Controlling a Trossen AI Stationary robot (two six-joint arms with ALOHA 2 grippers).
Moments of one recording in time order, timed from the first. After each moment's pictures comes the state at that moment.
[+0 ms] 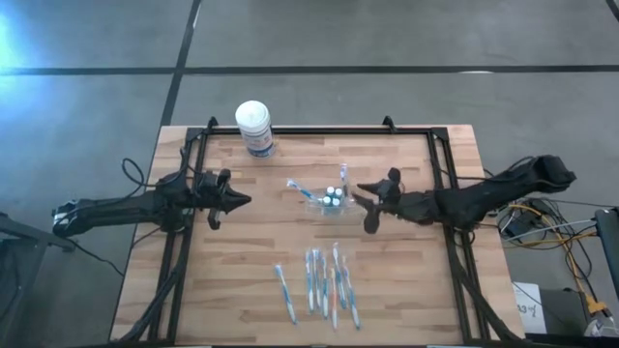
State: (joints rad) left arm 0.21 0.38 0.09 0.28 0.23 -0.37; right arm 0.24 1.11 0.60 0.13 0.68 0.31
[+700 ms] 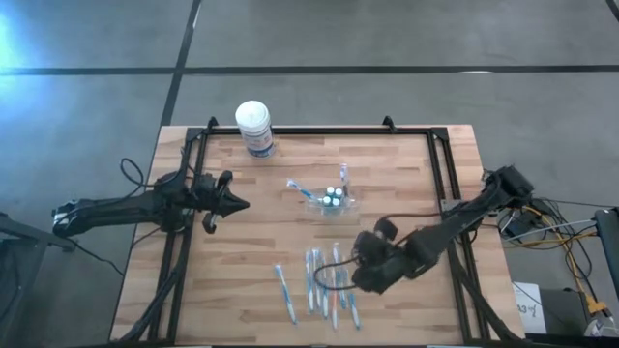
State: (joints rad) left arm 0.21 0.38 0.10 0.31 0.34 -0.32; right arm 0.56 1.63 1.27 -0.84 0.52 1.02
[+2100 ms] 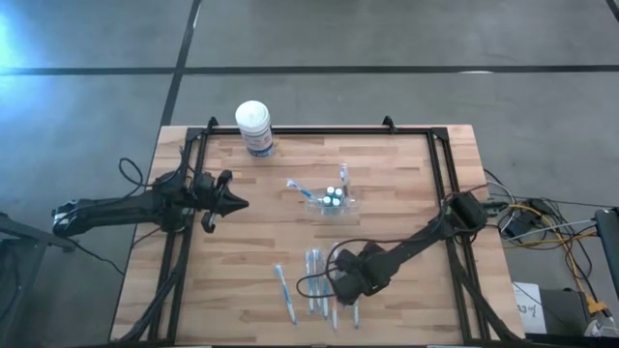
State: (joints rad) left arm 0.21 0.38 0.11 0.32 0.34 -0.34; right arm 0.52 2.04 1.38 -0.87 0.22 1.18
